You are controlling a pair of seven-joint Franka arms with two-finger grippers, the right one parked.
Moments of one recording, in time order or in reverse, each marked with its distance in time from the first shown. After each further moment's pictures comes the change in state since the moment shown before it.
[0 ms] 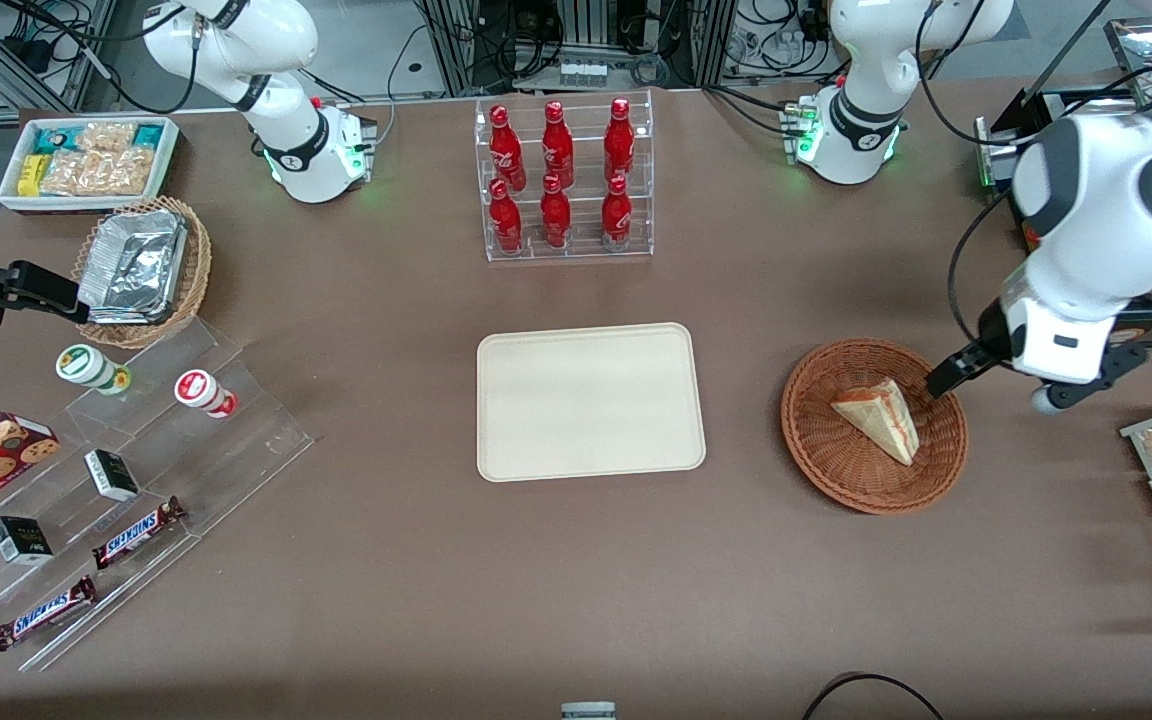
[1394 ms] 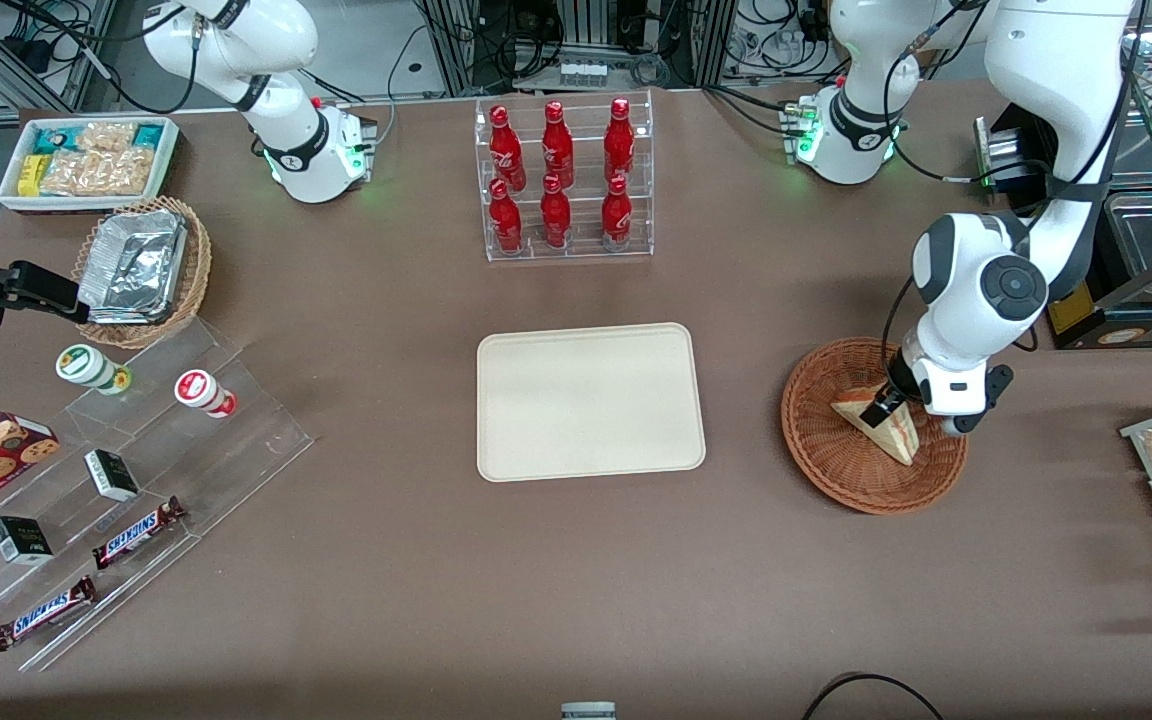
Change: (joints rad) arm 0.000 0.226 -0.012 -0.174 0.000 0.334 -0.220
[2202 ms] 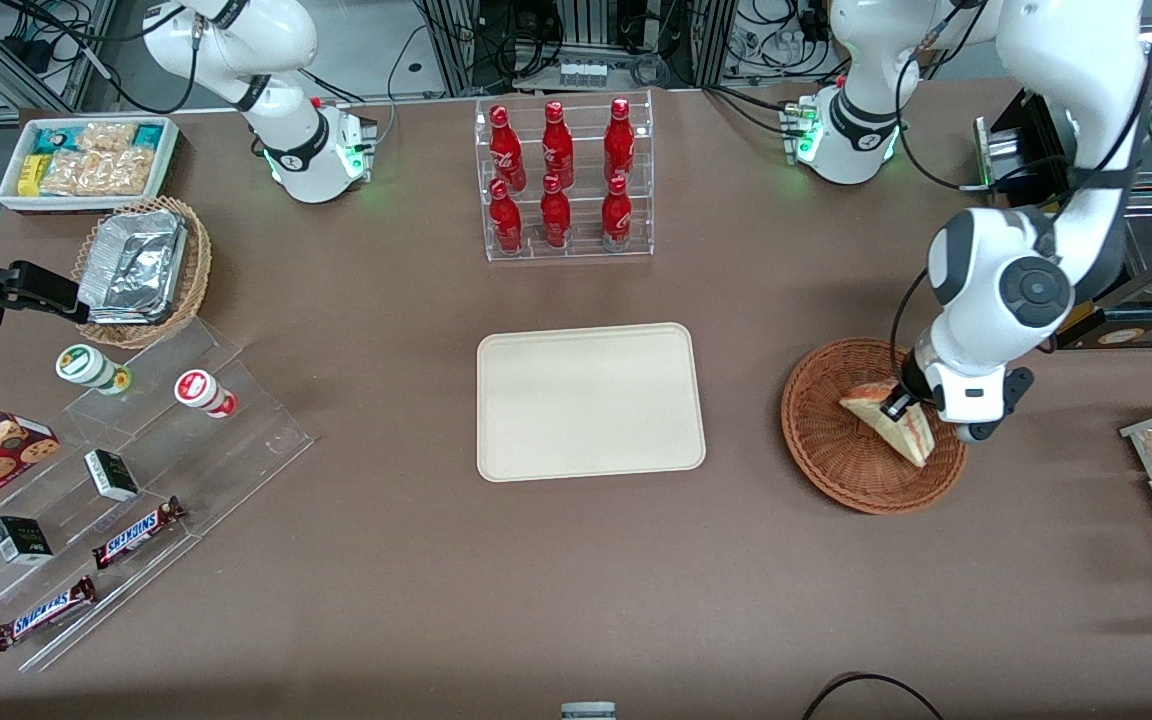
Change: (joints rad) arm -0.024 -0.063 -0.003 0.195 0.040 -0.343 -0.006
